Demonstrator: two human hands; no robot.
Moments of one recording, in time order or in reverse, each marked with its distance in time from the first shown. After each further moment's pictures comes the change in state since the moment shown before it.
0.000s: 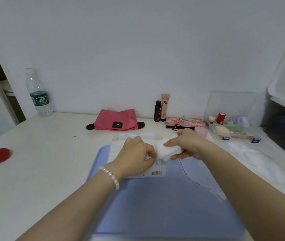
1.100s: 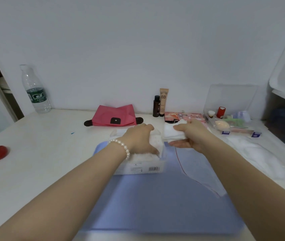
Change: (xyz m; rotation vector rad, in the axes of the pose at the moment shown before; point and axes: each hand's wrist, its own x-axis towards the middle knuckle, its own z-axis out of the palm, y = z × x) left_hand 0.053 -0.007 0.002 0.024 -0.244 -0.188; right_hand 0.003 0.002 -0.013 0.340 0.116 -0.004
